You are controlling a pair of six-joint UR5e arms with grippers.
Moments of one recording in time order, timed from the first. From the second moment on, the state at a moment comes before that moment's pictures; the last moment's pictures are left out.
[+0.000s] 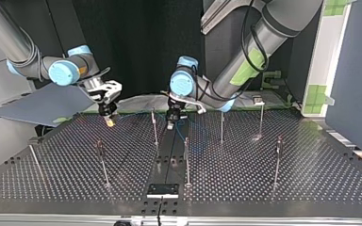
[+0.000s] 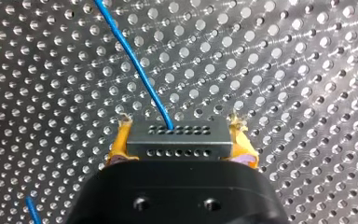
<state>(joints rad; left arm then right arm) -0.47 -2.26 -1.47 -2.64 -1.73 -1.76 1.84 -1.05 1.66 -0.51 1.20 1.82</state>
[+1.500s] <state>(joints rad) -0.48 -2.30 -1.36 -2.83 -1.75 -1.71 1.78 -1.01 1.62 -0.51 1.18 1.83</state>
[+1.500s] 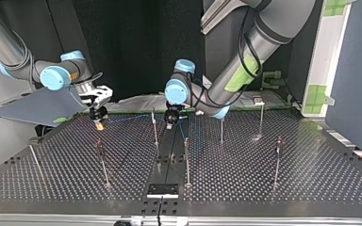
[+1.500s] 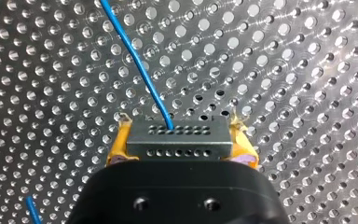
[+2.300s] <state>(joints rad) -0.57 -2.18 -1.46 -2.93 -1.84 -1.64 1.78 -1.01 1.62 -0.51 1.17 1.82</state>
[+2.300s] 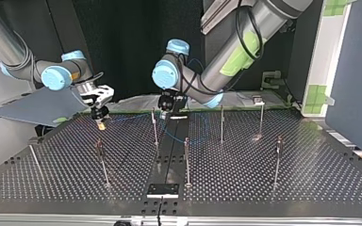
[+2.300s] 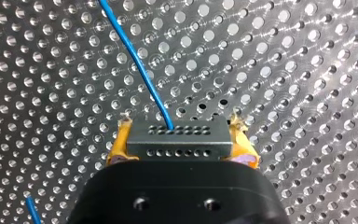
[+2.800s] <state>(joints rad) -0.68 -2.14 -1.48 -2.90 -1.89 -1.70 1.78 -1.01 1.62 -0.51 1.17 1.81</state>
